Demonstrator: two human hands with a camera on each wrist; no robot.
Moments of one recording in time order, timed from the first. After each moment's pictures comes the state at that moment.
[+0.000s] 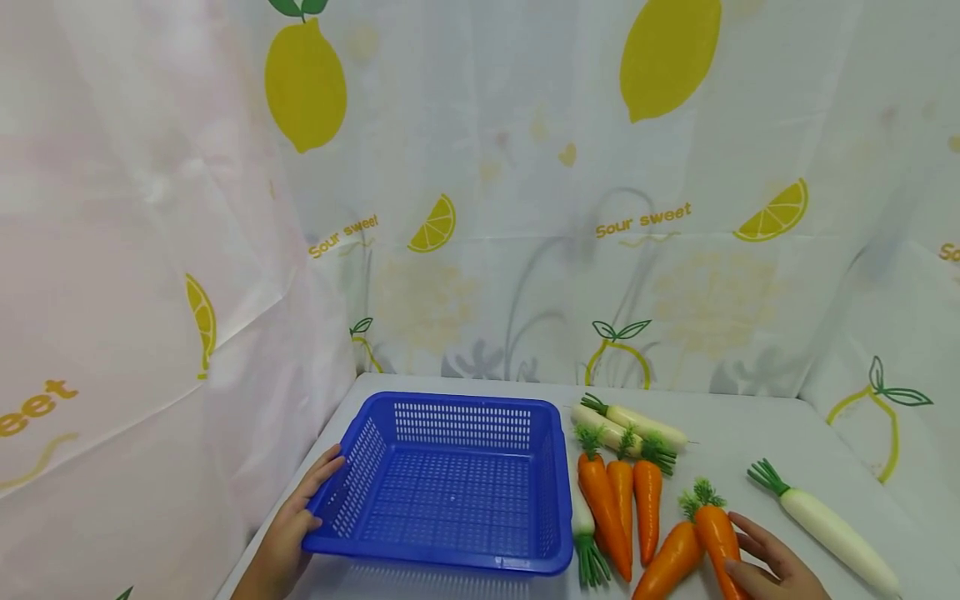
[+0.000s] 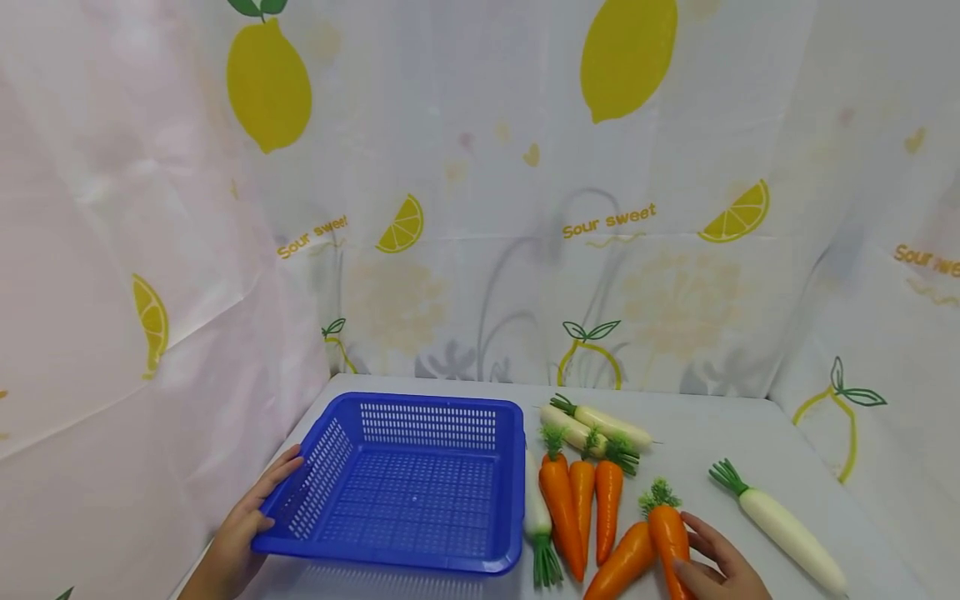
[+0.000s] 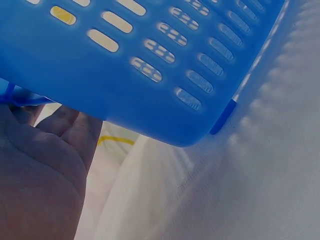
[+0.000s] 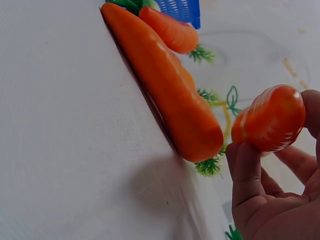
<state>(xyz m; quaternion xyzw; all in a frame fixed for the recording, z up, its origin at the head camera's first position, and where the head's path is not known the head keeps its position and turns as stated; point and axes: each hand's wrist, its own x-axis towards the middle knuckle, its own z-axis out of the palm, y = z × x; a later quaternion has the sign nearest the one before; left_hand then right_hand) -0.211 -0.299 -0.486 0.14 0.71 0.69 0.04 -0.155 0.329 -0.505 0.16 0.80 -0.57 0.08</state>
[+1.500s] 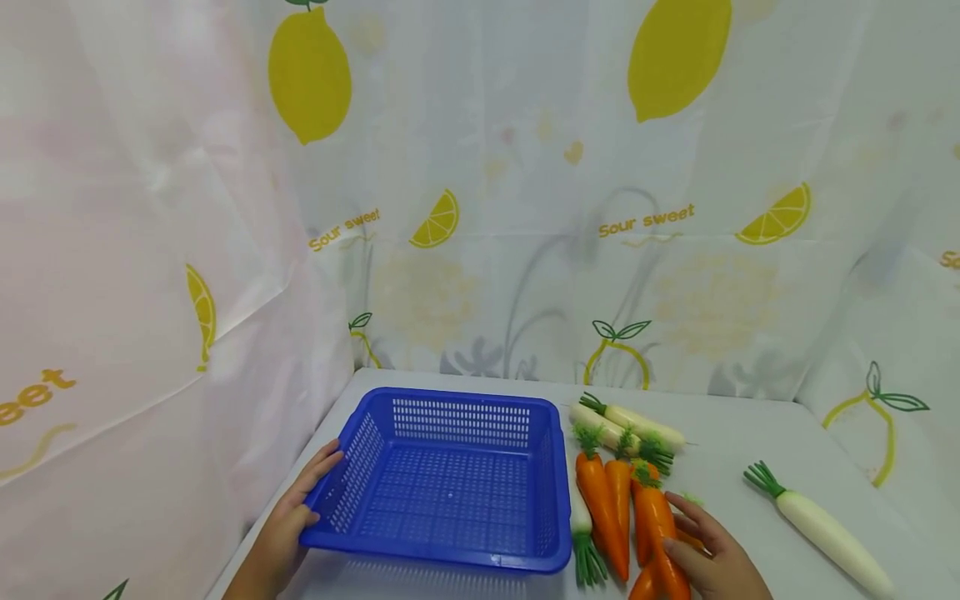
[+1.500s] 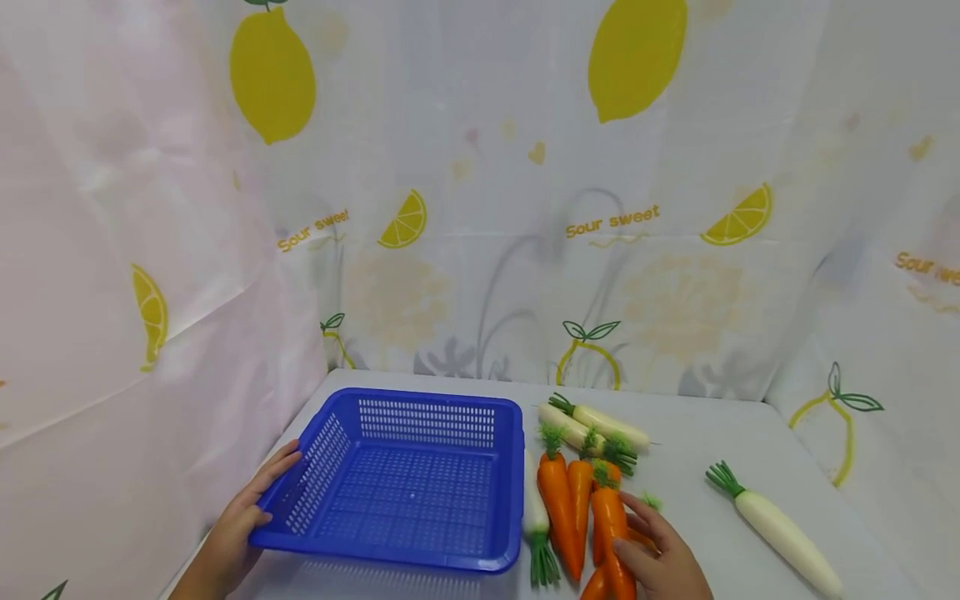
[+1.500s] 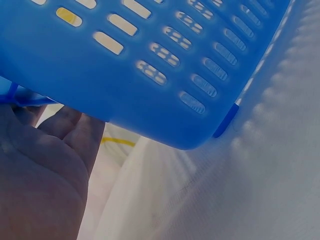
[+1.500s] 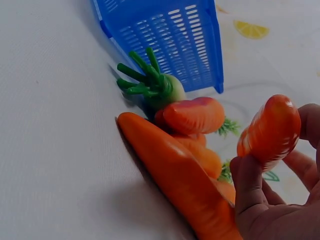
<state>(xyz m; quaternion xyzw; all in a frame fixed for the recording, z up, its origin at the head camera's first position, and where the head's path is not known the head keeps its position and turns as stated) -0.211 -0.298 -0.486 0.14 0.73 0.67 0.02 -0.166 0.264 -0.481 0.10 0.80 -0.58 0.09</state>
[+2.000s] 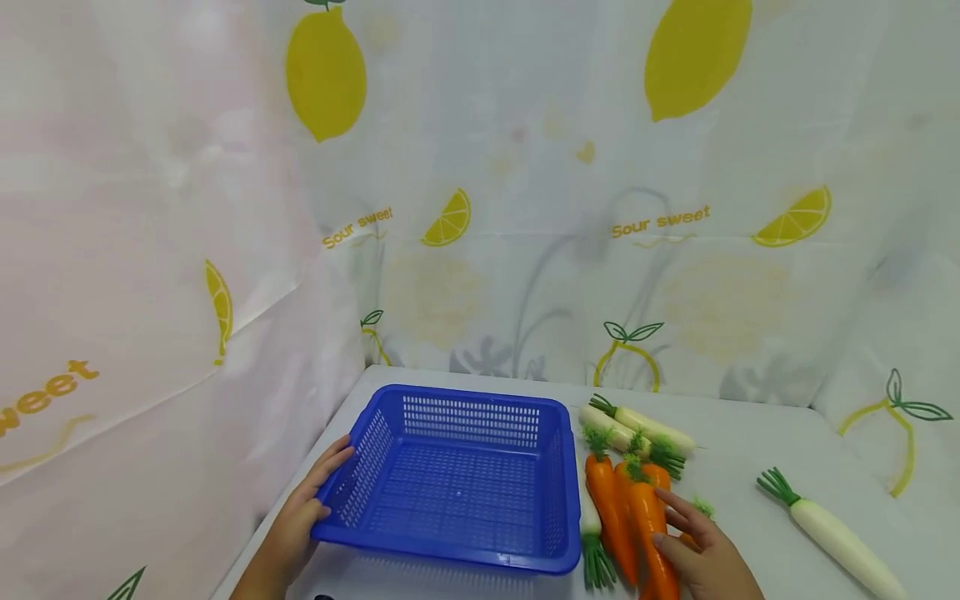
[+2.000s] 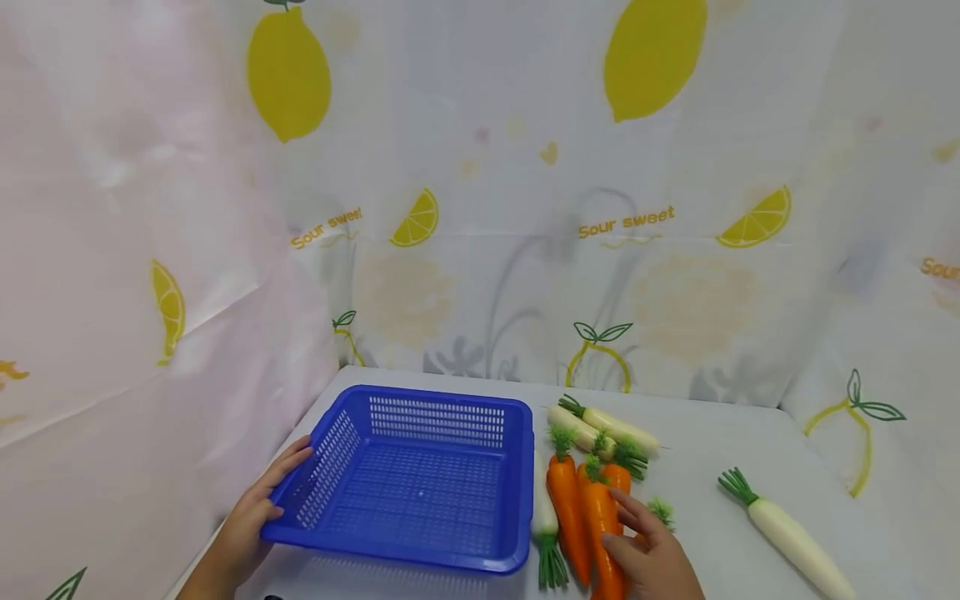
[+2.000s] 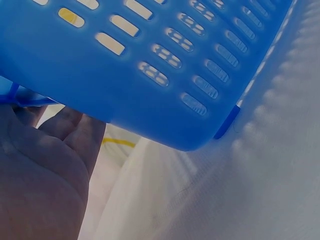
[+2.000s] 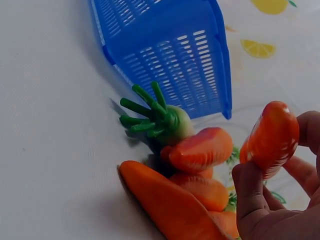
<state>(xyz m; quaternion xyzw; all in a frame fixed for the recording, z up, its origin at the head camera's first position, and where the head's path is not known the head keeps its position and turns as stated) -0.209 -0.301 -0.487 0.16 0.73 0.67 0.01 -0.172 0.241 -0.473 0.08 0.80 -0.58 0.09</state>
